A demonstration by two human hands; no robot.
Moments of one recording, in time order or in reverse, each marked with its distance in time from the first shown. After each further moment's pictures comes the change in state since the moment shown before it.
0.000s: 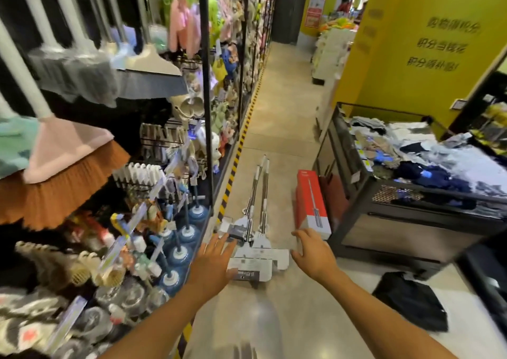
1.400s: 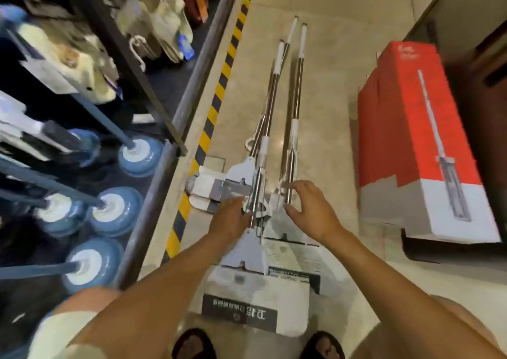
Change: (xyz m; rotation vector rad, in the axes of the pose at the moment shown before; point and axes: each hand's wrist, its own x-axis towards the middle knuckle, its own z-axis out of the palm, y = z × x) left_hand 0.651 -0.150 0.562 -0.627 -0.259 -0.370; right_hand 0.567 0.266 0.574 0.307 -0.247 -0.001
